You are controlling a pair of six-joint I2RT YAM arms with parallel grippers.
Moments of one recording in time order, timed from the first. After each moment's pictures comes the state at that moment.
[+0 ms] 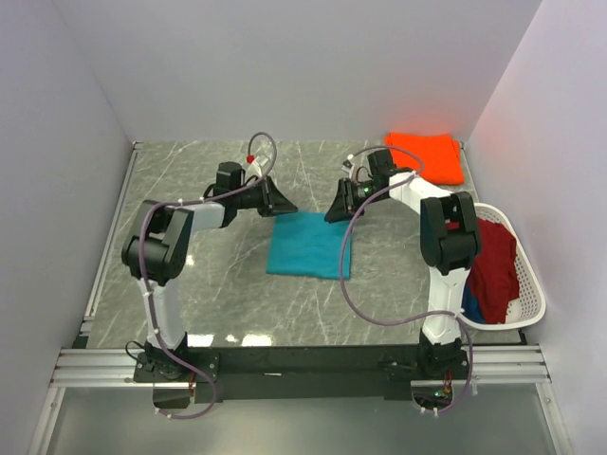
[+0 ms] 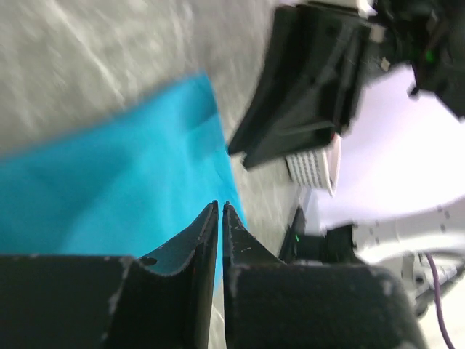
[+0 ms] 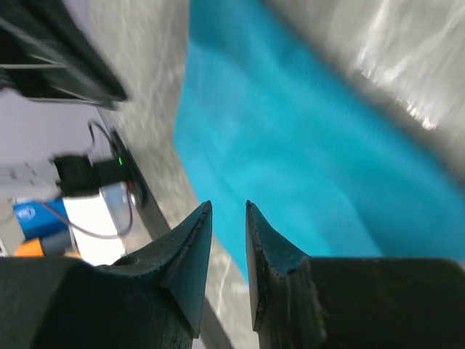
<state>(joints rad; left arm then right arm) -0.30 1.95 1.11 0.40 0.91 -0.80 0.21 2.06 1.47 -0.56 -0.93 0.19</state>
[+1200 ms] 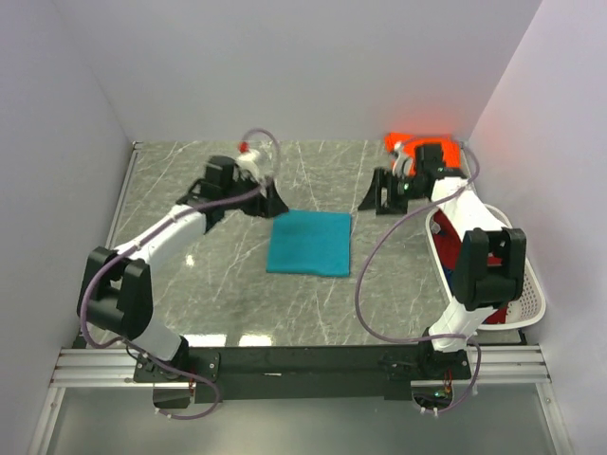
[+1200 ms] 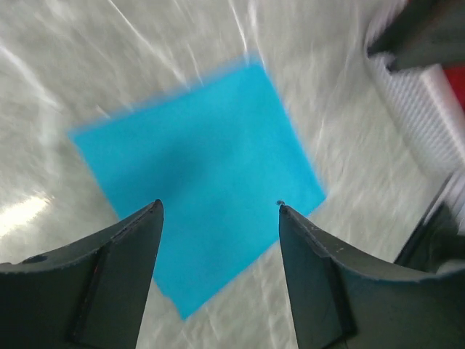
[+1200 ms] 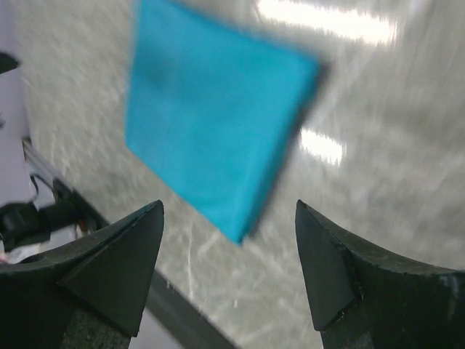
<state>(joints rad) -0.34 1.54 1.10 -0.10 0.53 -0.30 0.04 1.70 1.35 -0.67 -0.67 0.14</state>
